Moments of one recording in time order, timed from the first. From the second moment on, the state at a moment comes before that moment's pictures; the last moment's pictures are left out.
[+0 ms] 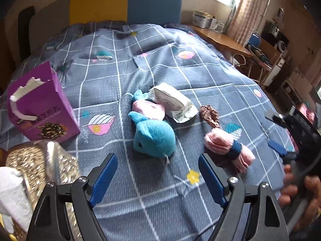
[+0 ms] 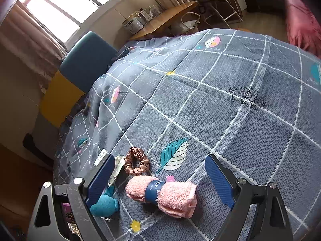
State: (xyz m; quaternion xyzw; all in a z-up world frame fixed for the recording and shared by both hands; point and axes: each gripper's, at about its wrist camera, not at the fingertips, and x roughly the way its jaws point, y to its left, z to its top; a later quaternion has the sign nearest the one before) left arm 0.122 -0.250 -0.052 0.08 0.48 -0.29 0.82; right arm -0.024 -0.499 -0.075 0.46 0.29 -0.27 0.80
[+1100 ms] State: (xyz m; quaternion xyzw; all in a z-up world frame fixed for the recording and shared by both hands) left arm 0.170 -0.280 -0.022 0.08 0.47 -0.31 0.82; right arm 0.080 -0.465 -0.104 0.28 0.46 -0.20 0.82
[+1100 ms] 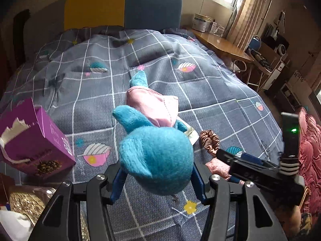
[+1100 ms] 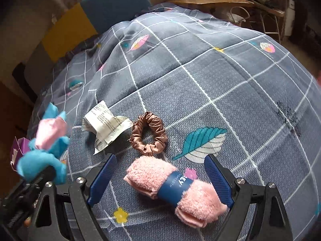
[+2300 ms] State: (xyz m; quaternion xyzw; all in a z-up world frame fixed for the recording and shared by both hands) left arm 0.237 0.127 -0.001 -0.11 0.43 0.02 0.89; right arm 0.128 -0.455 -0.142 0.10 0.49 -0.21 0.84
